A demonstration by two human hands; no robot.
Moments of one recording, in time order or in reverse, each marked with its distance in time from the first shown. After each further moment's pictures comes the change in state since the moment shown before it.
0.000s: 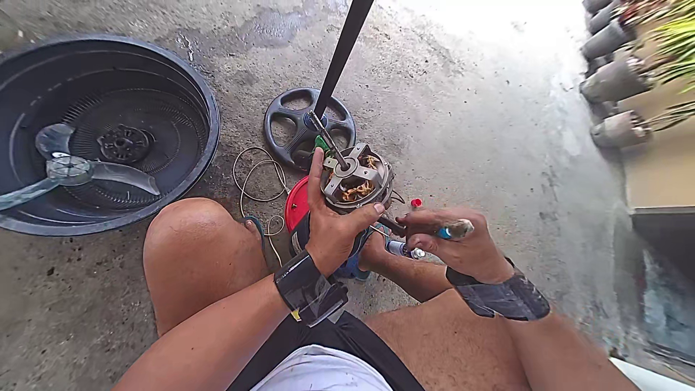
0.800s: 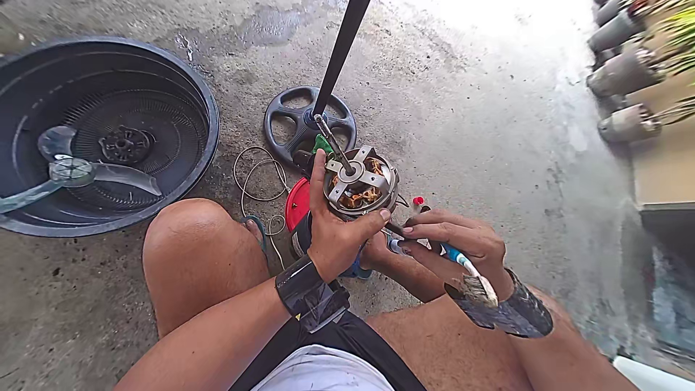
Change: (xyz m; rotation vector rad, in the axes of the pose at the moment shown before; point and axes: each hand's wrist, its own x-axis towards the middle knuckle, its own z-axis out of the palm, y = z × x) left_hand -0.005 -0.003 0.002 0.061 -0.028 0.075; right_hand -0.006 -0.009 0.013 -0.271 0.083 -0.221
